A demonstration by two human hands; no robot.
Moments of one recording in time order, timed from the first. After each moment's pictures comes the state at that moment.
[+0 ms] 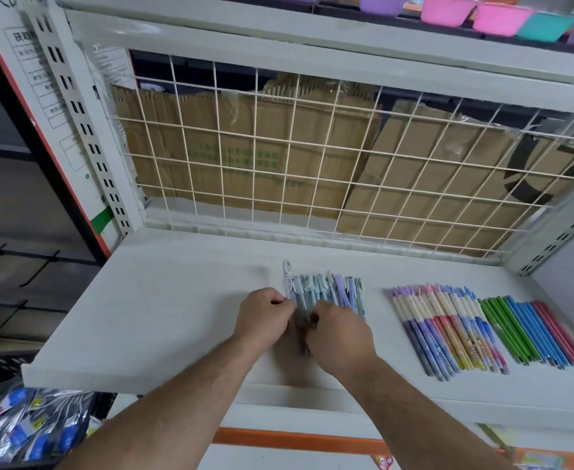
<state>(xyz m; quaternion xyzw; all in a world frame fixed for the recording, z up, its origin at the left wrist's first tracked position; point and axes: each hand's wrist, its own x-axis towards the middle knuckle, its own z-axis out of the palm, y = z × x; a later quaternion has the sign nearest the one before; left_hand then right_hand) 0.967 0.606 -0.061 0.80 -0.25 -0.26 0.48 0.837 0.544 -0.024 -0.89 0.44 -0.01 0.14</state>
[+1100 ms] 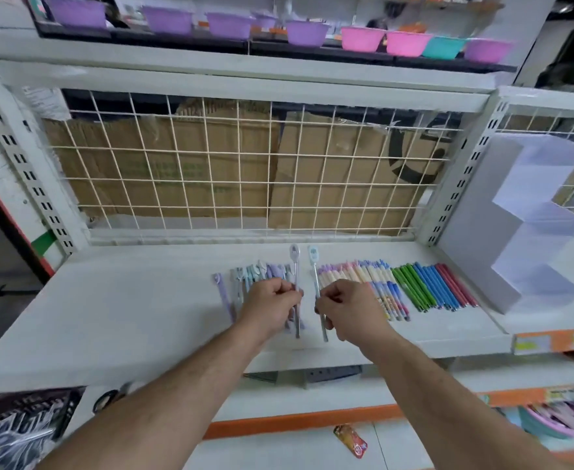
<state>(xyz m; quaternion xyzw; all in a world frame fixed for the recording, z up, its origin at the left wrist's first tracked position) 0.843 0.589 0.002 0.69 -0.32 -0.36 0.54 0.694 0.524 0.031 -0.72 0.46 -0.22 0.48</state>
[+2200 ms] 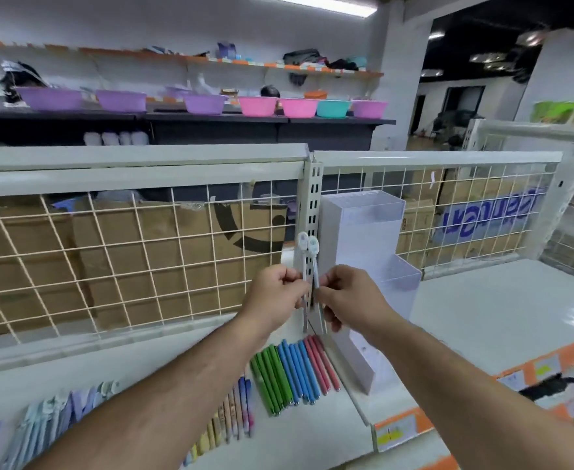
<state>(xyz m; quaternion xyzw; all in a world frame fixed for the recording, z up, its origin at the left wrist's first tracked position) 0.635 0.329 0.115 0.62 -0.48 -0.32 0.54 0.489 0.276 0.118 -0.69 0.43 -0.35 0.47</state>
